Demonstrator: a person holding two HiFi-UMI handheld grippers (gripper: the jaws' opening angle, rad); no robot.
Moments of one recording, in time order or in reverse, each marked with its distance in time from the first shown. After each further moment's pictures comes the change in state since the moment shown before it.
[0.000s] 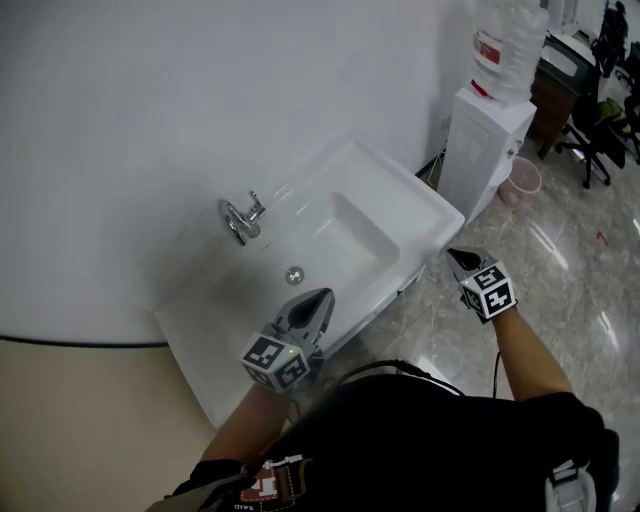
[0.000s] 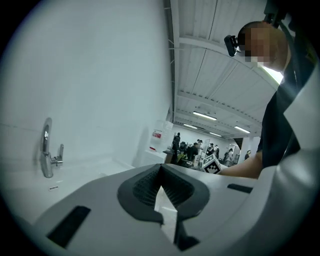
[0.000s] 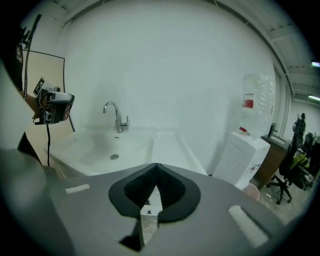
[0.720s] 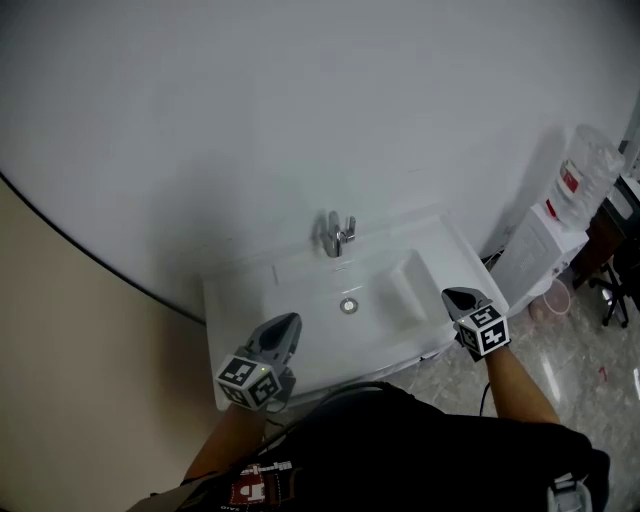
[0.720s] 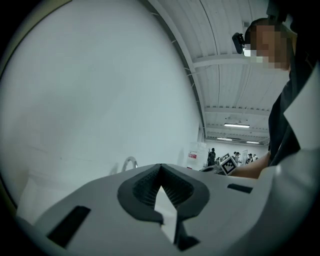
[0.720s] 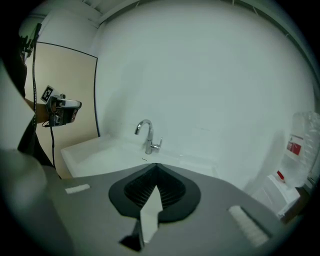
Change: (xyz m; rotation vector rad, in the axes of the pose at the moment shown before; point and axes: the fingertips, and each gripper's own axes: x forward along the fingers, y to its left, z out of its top) left arm -0.259 0.092 0.029 0.010 -0.276 0.405; right arm 0.047 0.186 0.140 -0.280 -0.101 0.225
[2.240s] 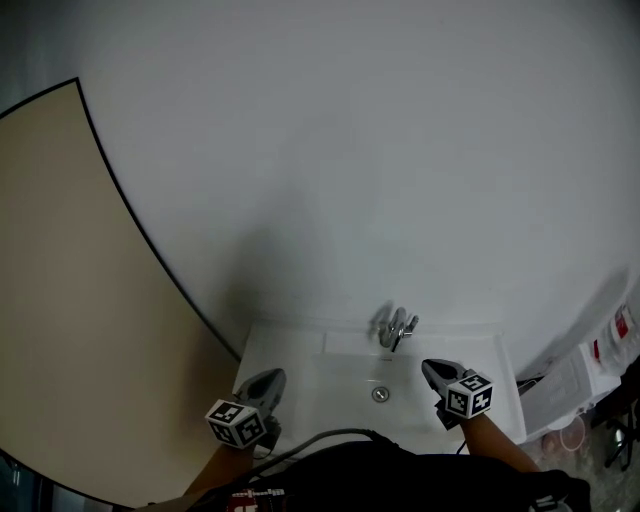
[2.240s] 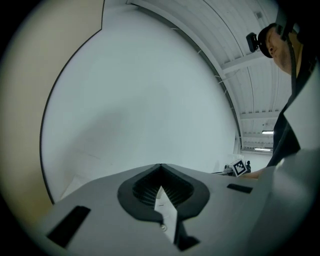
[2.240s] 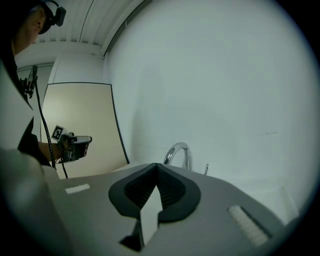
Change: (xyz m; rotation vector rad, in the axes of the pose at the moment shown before) left arm -0.073 0.119 0.021 -0.124 -0.133 0.380; right arm 0.137 0.078 0.123 0.121 -0.158 0.454
